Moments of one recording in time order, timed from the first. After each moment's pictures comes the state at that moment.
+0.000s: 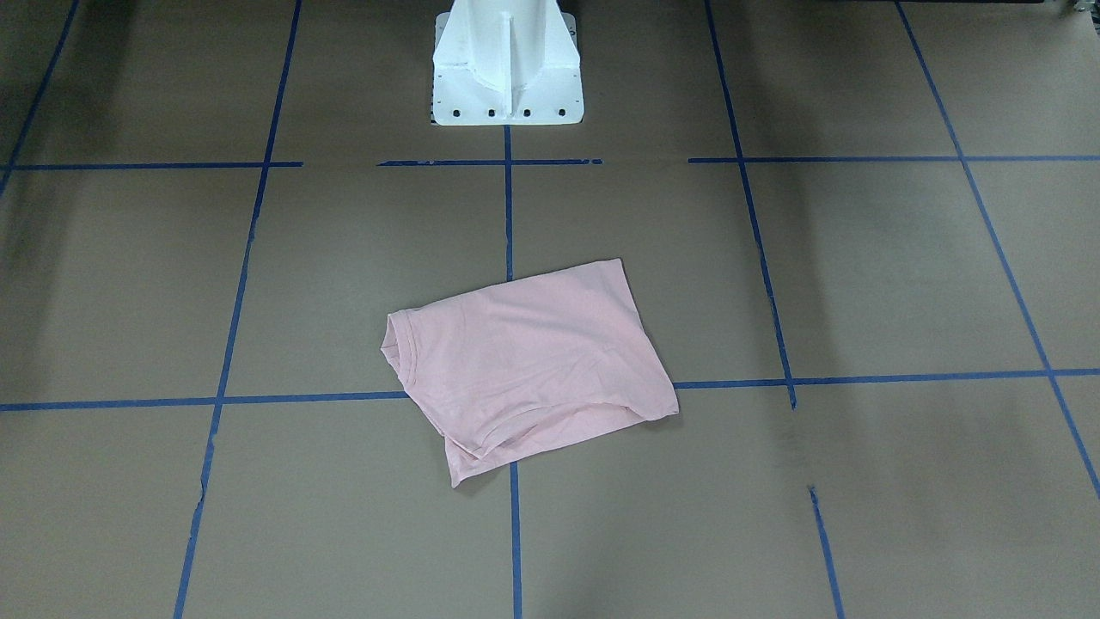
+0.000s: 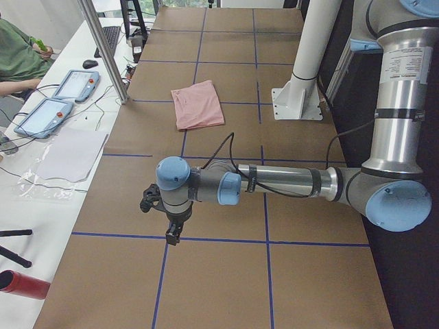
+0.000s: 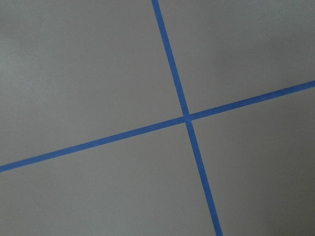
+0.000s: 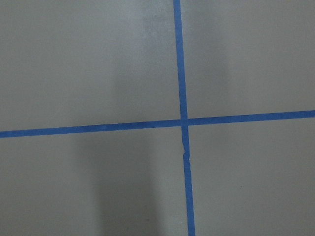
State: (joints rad) left arm -1.57 -1.59 -1.60 -1.62 -2.31 0.19; right arm 1.53 -1.55 1.58 -1.49 2.39 0.19
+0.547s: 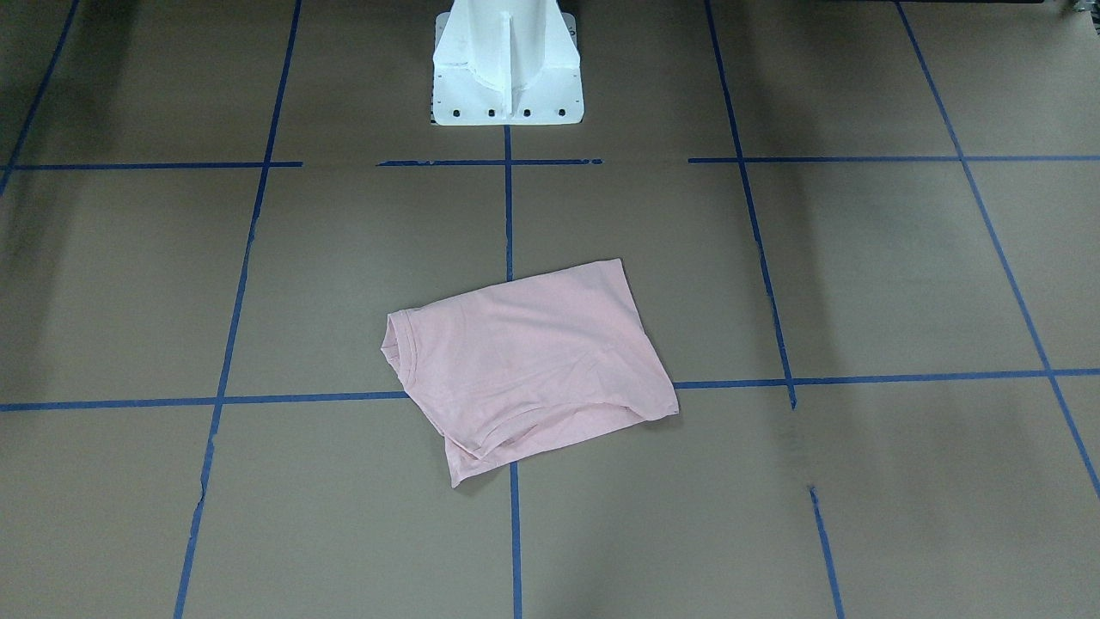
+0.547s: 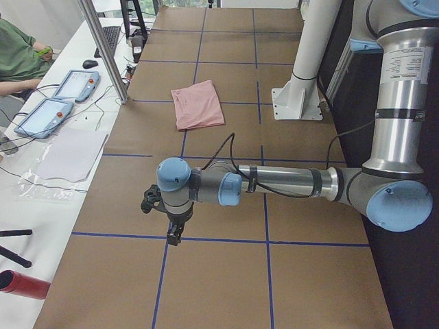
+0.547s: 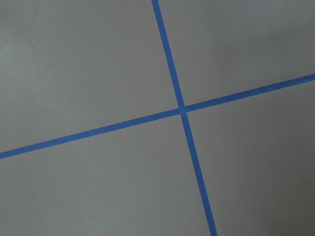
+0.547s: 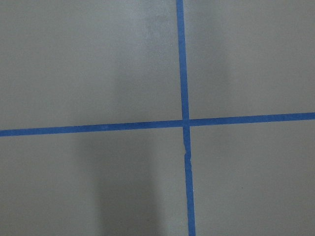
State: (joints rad) left arm -1.57 -1.58 -1.60 -1.62 -2.32 0.19; right arm 1.53 -1.55 1.58 -1.49 2.39 0.18
